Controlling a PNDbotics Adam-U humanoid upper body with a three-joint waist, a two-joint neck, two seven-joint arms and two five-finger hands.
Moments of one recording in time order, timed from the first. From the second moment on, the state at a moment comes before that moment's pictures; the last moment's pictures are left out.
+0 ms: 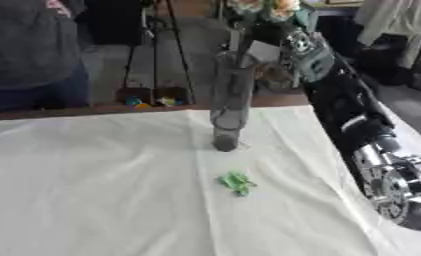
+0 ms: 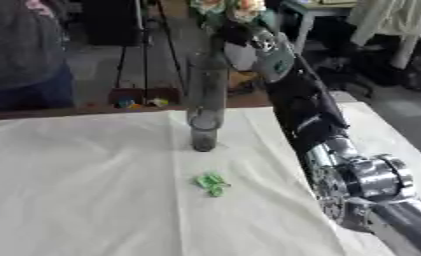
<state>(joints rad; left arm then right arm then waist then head) 0.07 0.41 0.01 -1.83 0.43 -0.13 -0.18 -1.19 -0.33 -0.24 -0.60 0.83 -0.19 0.30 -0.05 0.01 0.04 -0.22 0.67</state>
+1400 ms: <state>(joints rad) 0.07 0.41 0.01 -1.83 0.43 -0.13 -0.18 -1.14 -0.34 -0.24 -0.57 0.98 -0.20 0.28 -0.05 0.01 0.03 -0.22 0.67</state>
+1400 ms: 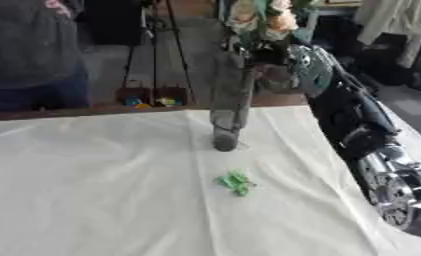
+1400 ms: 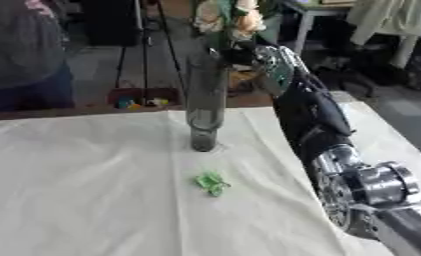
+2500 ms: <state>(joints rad) 0.07 0.41 0.01 -1.83 0.43 -0.13 -0.18 -1.12 -0.34 -0.22 -0.58 0.96 -0.24 0.30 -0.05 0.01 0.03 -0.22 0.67</state>
